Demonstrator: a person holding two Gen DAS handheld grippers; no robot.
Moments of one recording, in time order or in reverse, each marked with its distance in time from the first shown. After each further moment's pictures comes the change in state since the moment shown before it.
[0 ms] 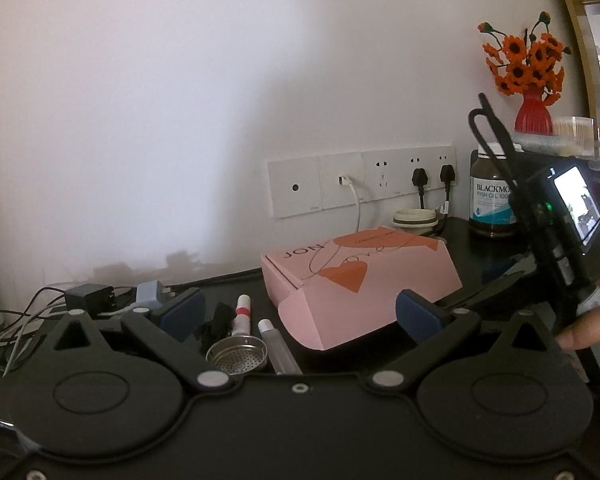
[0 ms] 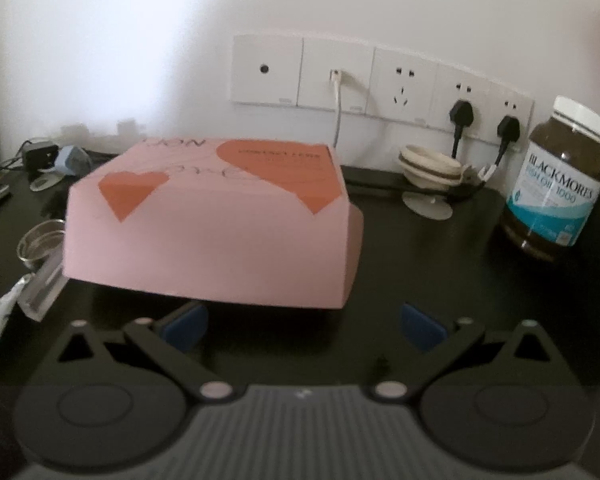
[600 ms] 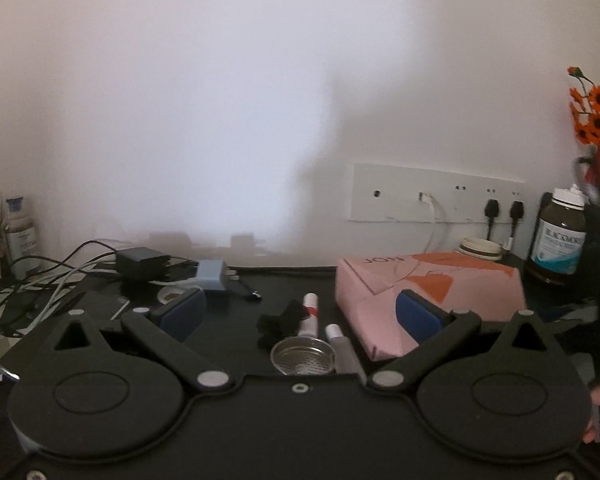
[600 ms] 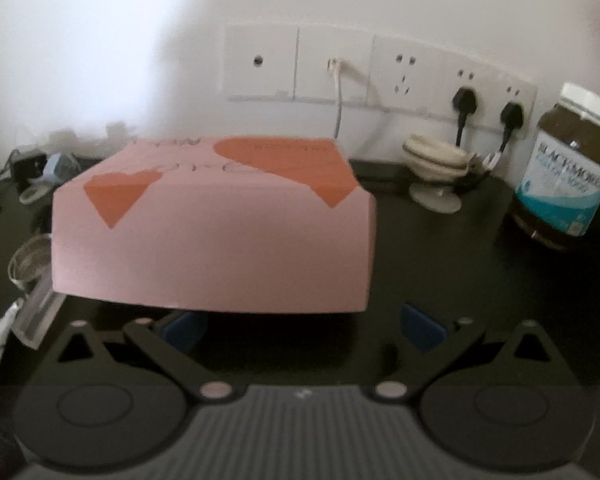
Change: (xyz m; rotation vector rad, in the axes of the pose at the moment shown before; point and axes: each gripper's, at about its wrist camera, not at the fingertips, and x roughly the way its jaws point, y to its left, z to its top) left arm 0.008 0.049 0.002 -0.219 0.018 0.153; right arm 0.007 0.008 0.007 0.047 -0.012 -0.014
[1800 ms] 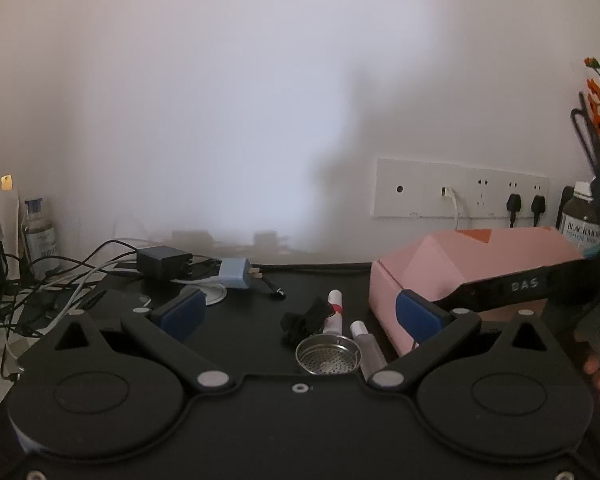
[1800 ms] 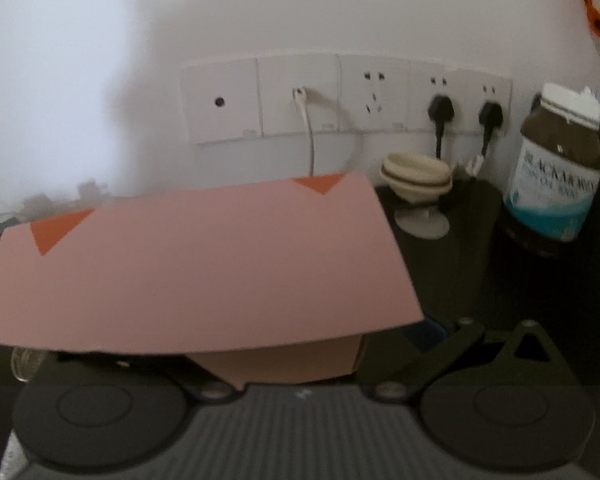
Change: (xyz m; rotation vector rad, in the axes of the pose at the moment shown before) left arm 0.006 0.001 -0.002 0.032 0.016 0.059; right arm 0.011 -0.010 0.035 0.162 0.035 -0.026
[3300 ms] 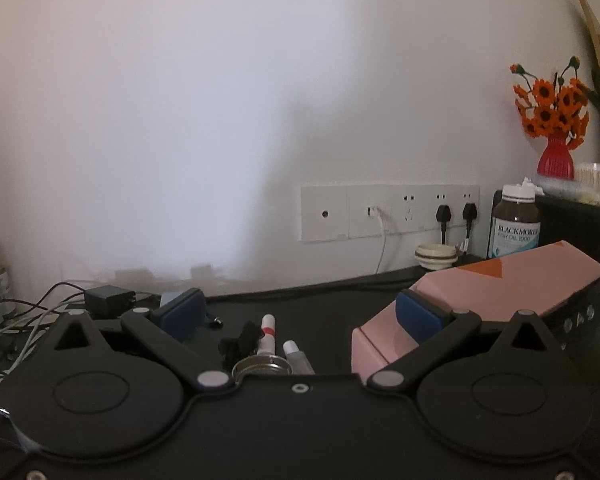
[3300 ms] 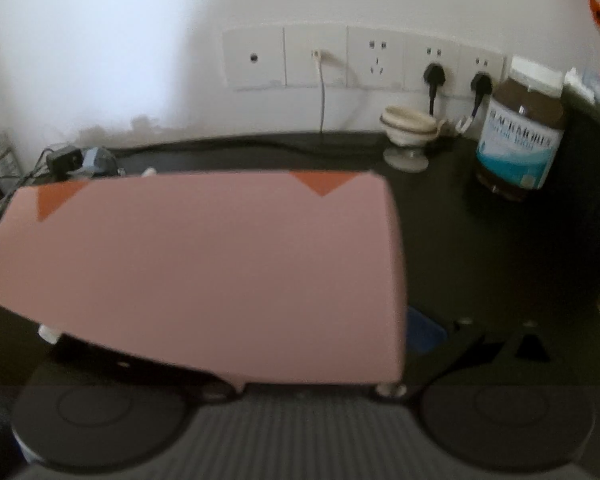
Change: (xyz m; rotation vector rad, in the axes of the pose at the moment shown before) left arm -0.033 -0.021 0.001 0.079 -0.116 -0.182; right arm -0.091 -0.024 -0.040 -0.111 0.101 0.081
